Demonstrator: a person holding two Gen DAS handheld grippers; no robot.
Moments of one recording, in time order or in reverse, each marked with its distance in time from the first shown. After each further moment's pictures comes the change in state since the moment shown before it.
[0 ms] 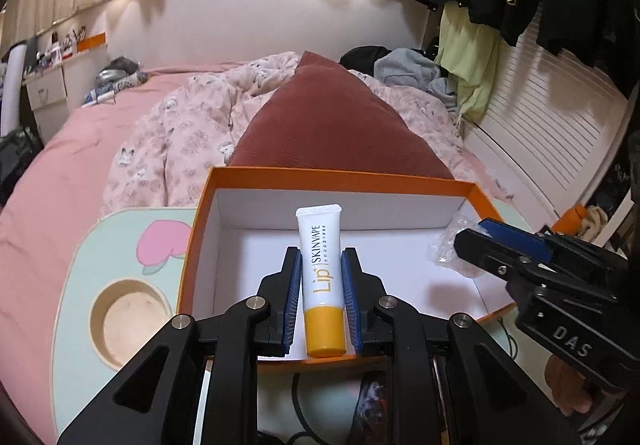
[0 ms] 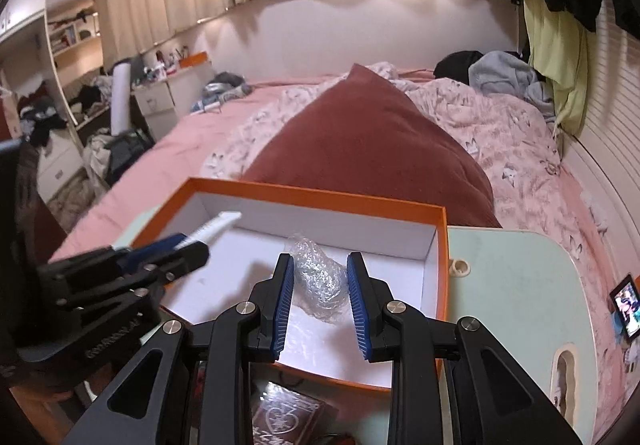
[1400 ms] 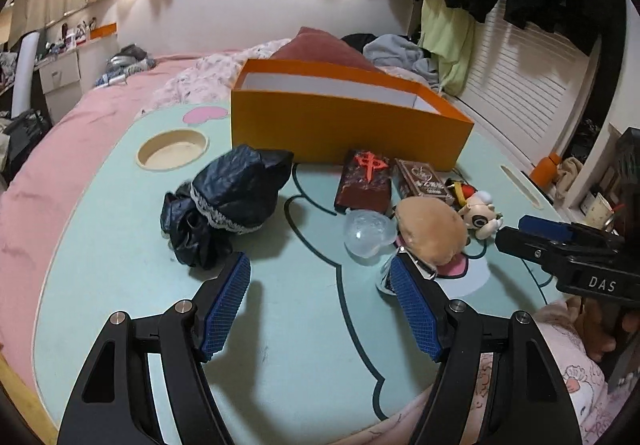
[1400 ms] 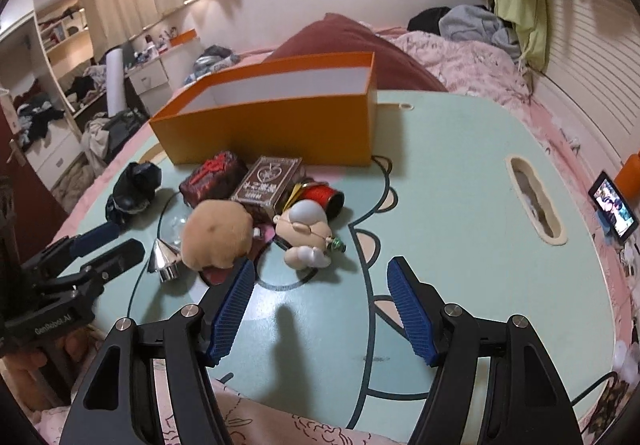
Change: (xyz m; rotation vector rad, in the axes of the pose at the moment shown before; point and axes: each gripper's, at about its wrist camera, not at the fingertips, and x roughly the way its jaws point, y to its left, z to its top) left arm -0.095 -0.003 -0.135 0.004 0.021 -0.018; right arm -0.086 -0.008 -0.127 0.081 0.102 -0.010
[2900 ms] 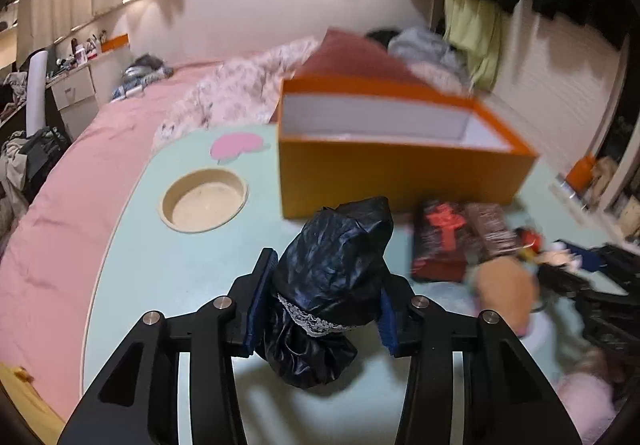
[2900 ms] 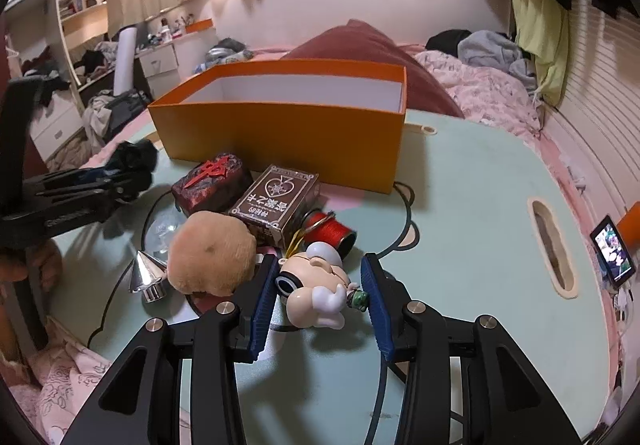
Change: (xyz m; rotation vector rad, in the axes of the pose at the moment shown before) left arm 0.021 0.023 0.044 0.032 -0.013 0.089; right arm 0.021 0.015 0.008 -0.129 -0.044 -0.043
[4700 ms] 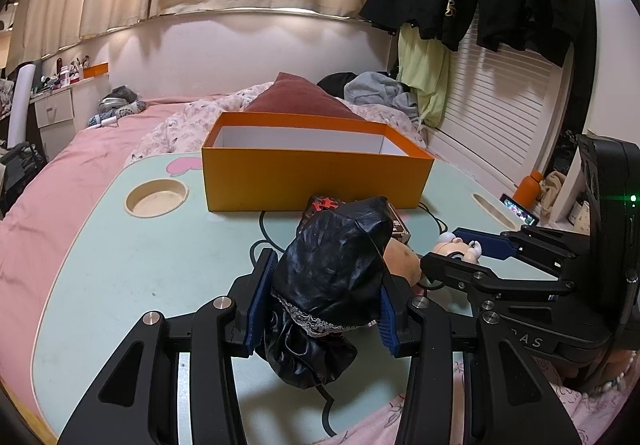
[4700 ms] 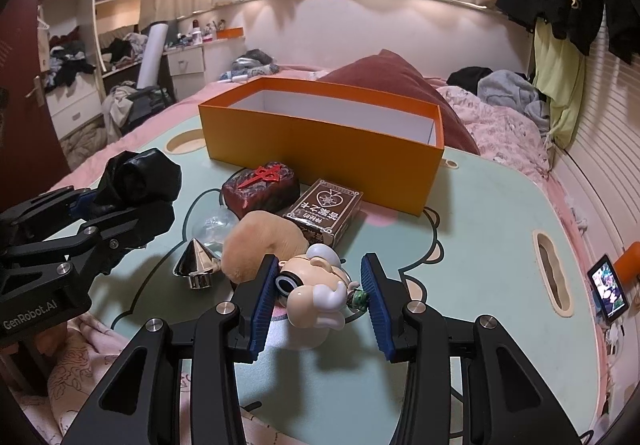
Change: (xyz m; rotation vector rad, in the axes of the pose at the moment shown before) left arm -0.047 -0.044 -0.044 0.017 -0.160 -0.113; right arm -0.015 0.030 -0.010 -0.109 -0.075 0.029
